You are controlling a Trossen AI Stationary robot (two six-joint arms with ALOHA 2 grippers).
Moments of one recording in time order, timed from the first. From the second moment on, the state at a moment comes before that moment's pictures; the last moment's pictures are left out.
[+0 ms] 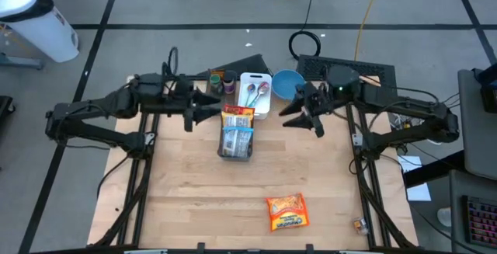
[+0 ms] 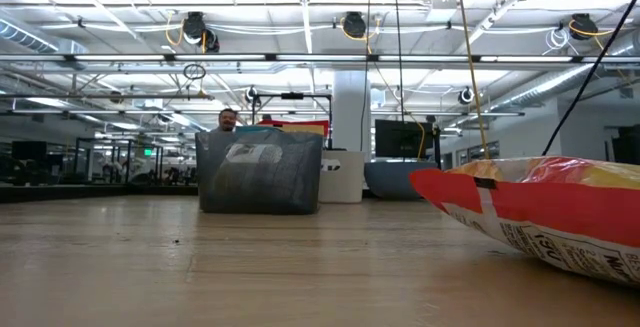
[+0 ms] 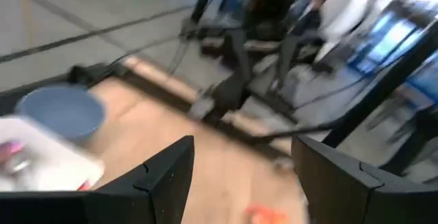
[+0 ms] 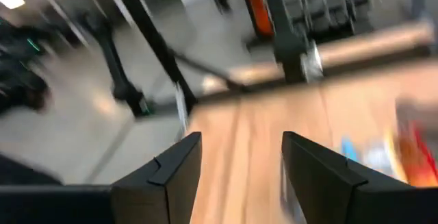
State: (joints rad) left arm 0.11 1.02 1.13 -0.30 0.05 -0.46; right arm -0.23 1.12 1.16 -0.32 -0.53 0.24
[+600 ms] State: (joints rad) left arm -0.13 1.04 0.85 -0.13 0.08 -0.66; right arm 0.35 1.03 0.61 -0.11 -0.02 1.00
